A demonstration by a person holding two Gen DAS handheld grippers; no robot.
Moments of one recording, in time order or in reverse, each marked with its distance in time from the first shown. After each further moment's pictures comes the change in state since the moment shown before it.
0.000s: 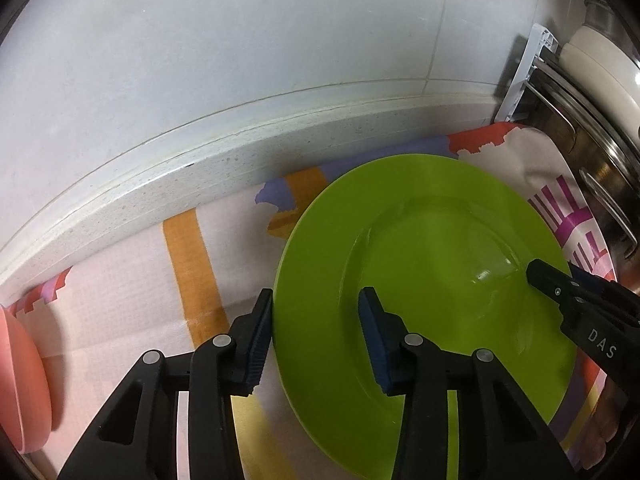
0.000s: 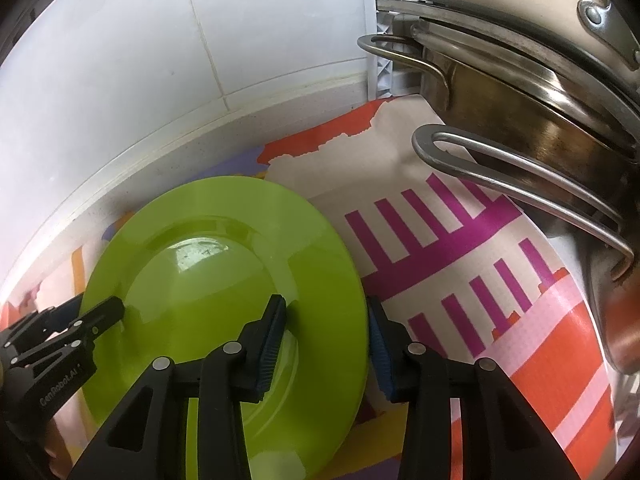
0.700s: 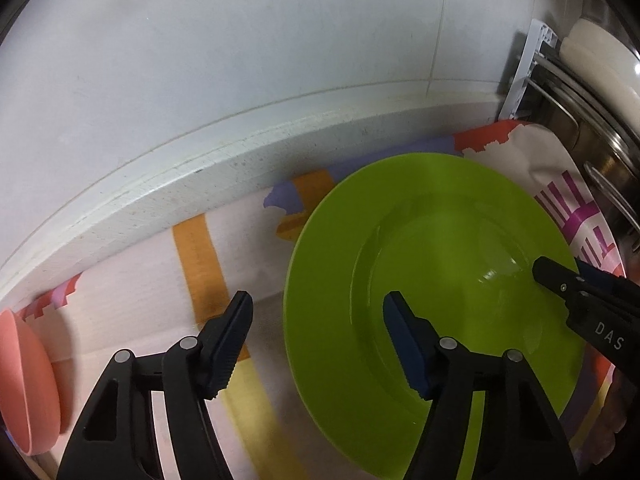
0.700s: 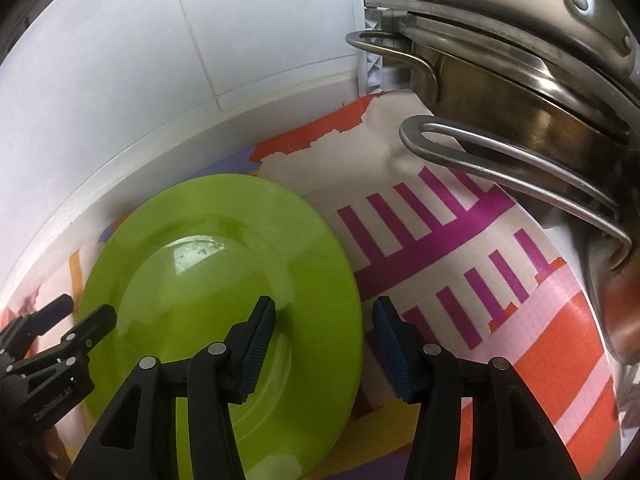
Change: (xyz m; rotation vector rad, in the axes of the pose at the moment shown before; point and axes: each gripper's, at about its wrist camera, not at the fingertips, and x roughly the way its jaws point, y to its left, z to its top) left arm 0.003 0.001 -0.001 0.020 -0.012 0.029; right arm -0.001 -0.004 -0.003 0.023 0.001 -0.010
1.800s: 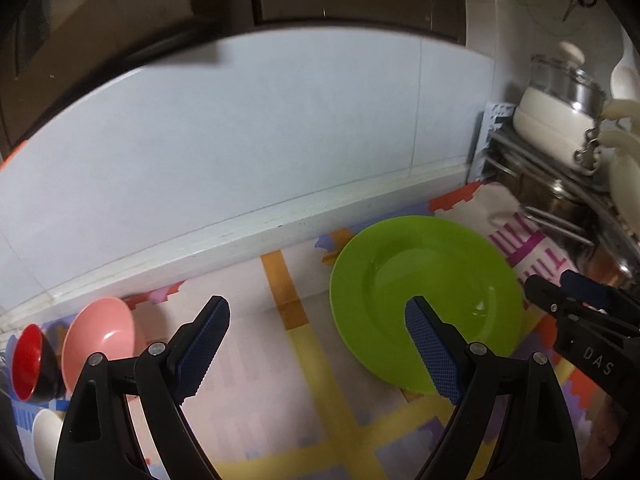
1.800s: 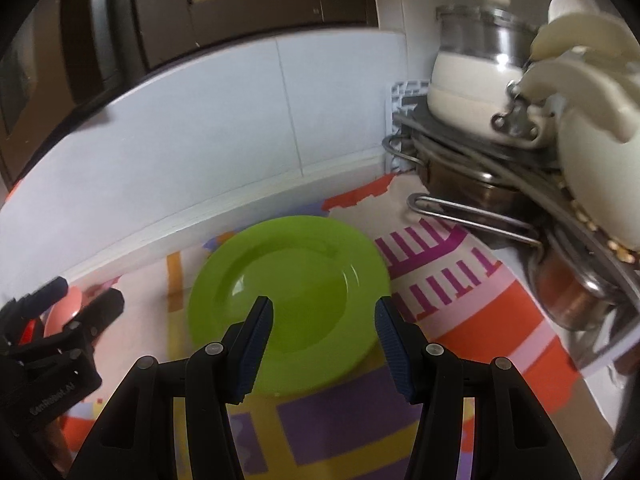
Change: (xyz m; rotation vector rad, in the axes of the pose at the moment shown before) left arm -0.119 0.023 -0.031 -0.007 -0.251 0.070; right arm -0.125 0.035 -0.038 -0.047 -0.200 0.049
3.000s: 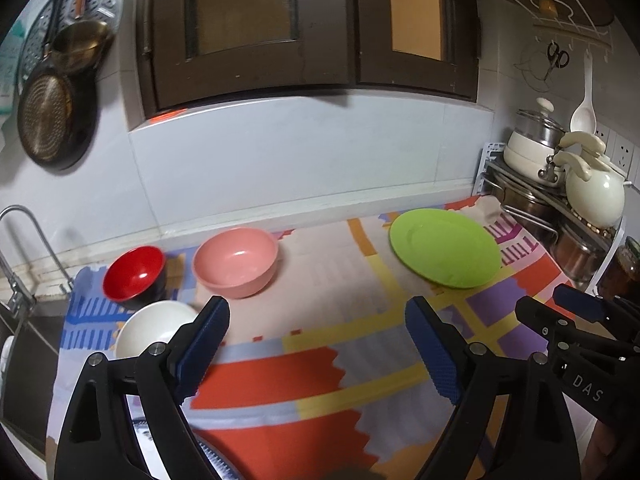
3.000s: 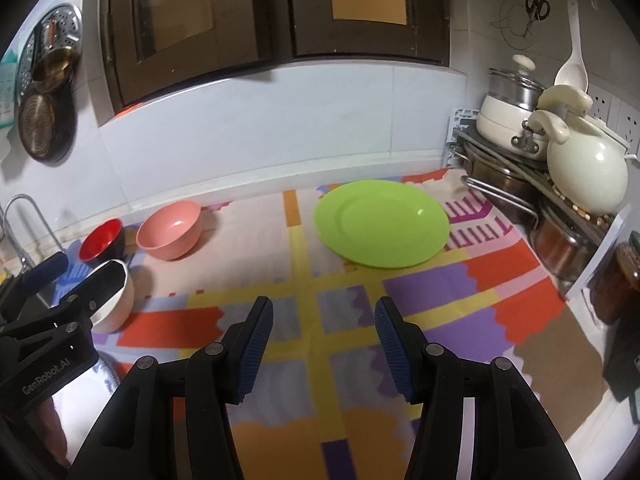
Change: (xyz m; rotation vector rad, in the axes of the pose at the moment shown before) left arm -0.191 0.082 -0.111 -0.110 -0.125 0.060; right arm -0.157 0.108 -0.111 -0.169 -0.049 0.073
